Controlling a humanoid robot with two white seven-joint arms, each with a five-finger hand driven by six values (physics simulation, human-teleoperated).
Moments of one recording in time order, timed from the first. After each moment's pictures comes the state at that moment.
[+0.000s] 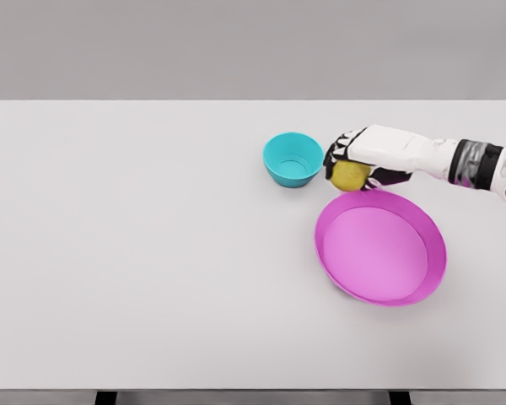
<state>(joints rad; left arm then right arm) 0.02 0.00 -0.09 -0.09 -0.17 -0.01 -0.17 -0.61 -0.67 0.51 -1.45 0.36 -0.54 0.61</state>
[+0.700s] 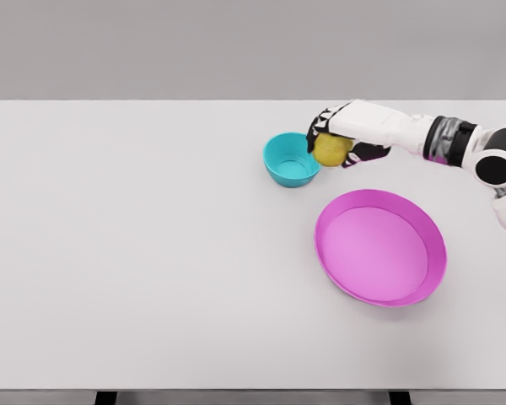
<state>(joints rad) 0.02 0.00 -0.09 -0.09 -0.17 -0.01 -0.17 -0.70 -0.55 0.50 -1.35 0.42 -0.50 0.61</state>
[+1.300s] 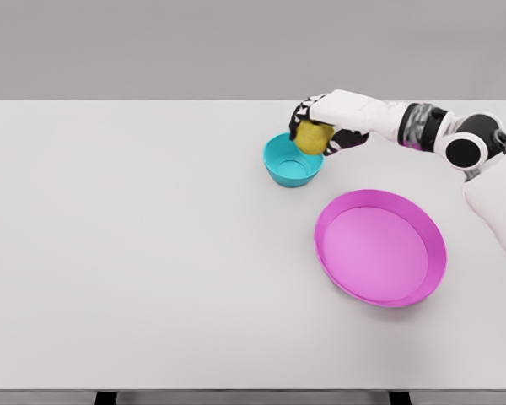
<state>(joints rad) 0.02 0.00 -0.09 -0.09 -0.17 -0.01 -0.17 -0.78 -0.44 0.52 -1.21 0.47 -0.51 0.61</state>
